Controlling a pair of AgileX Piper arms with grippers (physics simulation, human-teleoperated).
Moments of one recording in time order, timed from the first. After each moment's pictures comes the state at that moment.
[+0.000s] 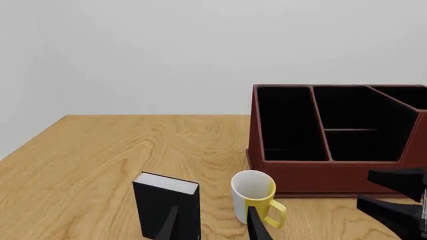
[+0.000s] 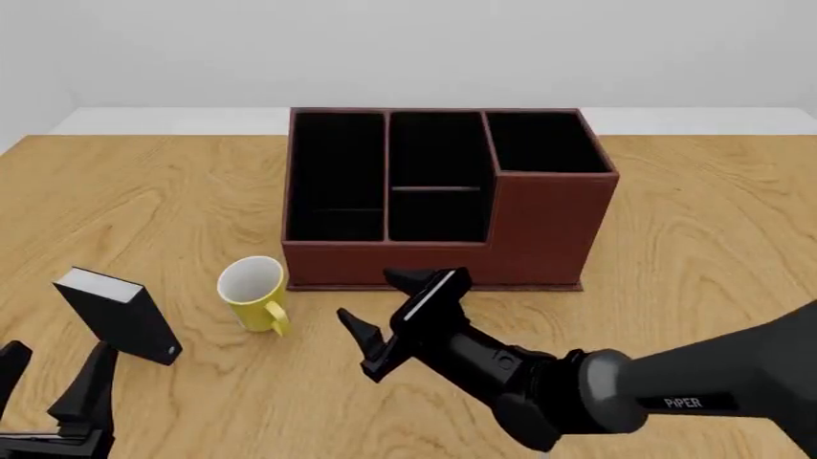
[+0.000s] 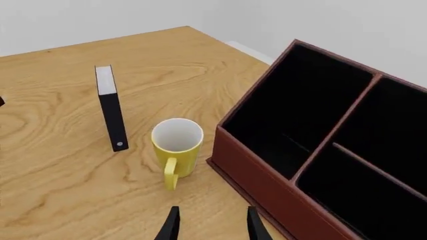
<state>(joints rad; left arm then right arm) 0.00 0.06 0.00 -0.06 0.00 0.84 1.80 -0.69 -0.87 -0.09</state>
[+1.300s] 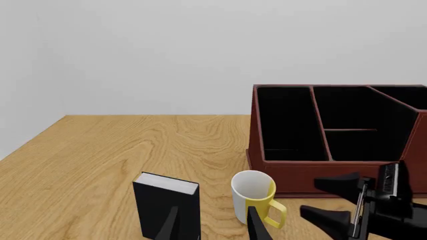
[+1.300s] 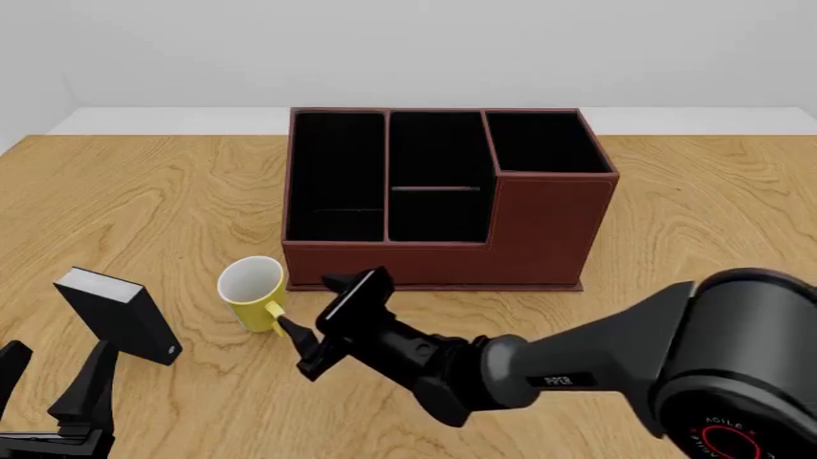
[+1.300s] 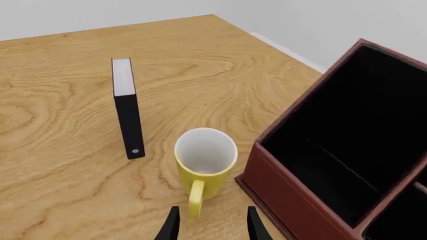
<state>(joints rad) 0.00 0.06 0.00 -0.06 0.00 0.91 2.04 -0.99 -0.75 -0.11</state>
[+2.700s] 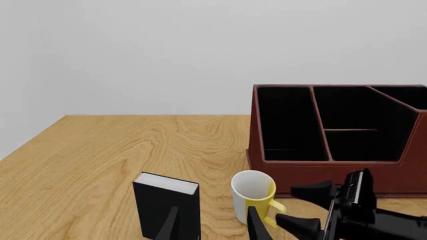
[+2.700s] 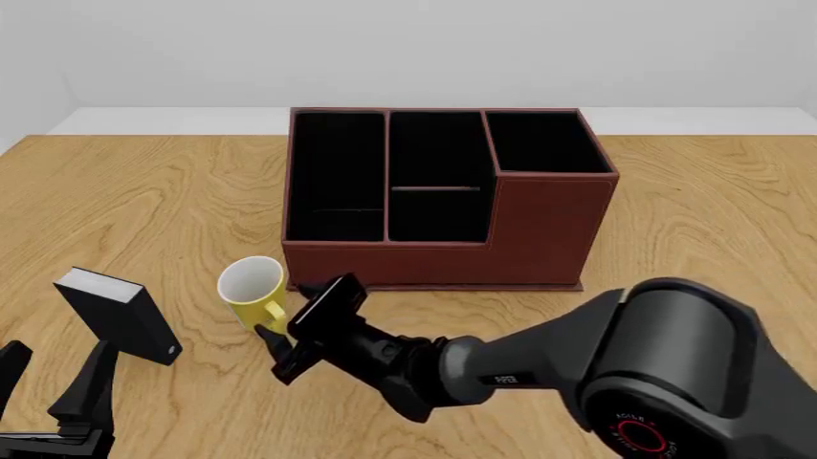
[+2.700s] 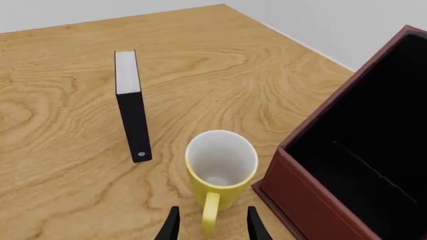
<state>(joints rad) 0.00 0.06 0.00 -0.06 0.00 0.94 2.17 -1.15 -0.70 -0.09</state>
